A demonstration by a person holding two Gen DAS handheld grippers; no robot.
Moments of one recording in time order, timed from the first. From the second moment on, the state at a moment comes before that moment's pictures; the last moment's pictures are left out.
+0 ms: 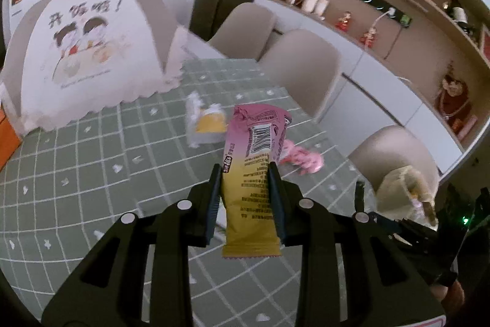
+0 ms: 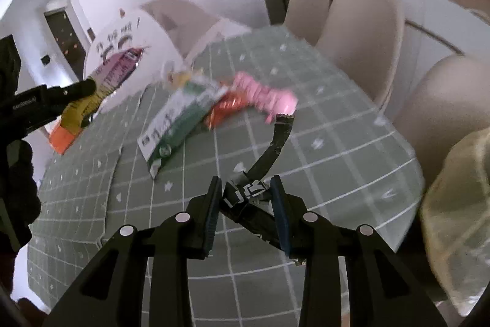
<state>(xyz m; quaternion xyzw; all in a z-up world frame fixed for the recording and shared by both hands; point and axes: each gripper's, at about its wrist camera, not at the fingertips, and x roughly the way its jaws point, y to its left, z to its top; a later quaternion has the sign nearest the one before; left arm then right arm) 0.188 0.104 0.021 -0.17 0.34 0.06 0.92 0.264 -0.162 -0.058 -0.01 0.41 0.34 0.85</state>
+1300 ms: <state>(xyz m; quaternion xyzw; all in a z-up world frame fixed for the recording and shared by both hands) 0.302 -0.237 0.060 -0.04 0.35 -0.20 0.91 0.249 -0.469 0.057 0.02 0.29 0.04 0.95</state>
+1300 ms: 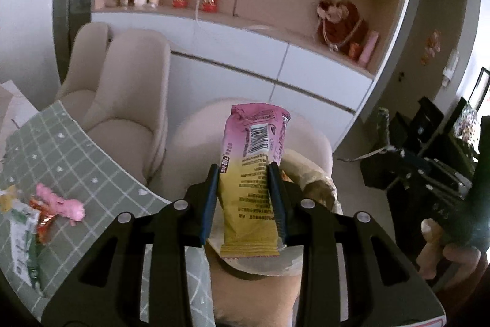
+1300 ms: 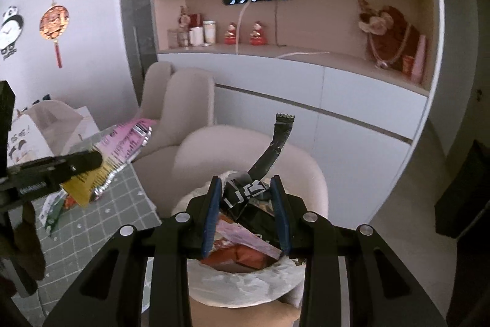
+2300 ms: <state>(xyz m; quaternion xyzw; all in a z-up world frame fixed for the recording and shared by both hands) 0.309 -0.169 -0.009 -0.06 0.41 -0.16 0.89 0.321 -0.467 -0.014 0.04 0.37 0.08 0.93</state>
